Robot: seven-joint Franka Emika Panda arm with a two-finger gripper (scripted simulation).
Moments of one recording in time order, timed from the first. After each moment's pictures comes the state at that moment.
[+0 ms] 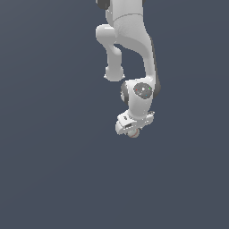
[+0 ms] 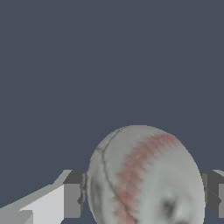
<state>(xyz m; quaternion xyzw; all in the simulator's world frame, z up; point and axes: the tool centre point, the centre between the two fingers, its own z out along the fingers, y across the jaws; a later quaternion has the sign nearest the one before) -0.028 0.104 0.049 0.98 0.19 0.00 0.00</state>
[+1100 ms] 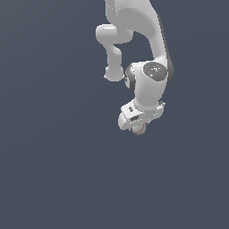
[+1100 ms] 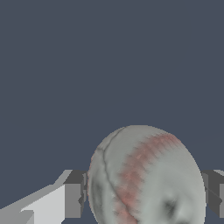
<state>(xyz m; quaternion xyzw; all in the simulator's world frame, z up) 0.002 0.114 0.143 0.98 0.19 0.00 0.00</state>
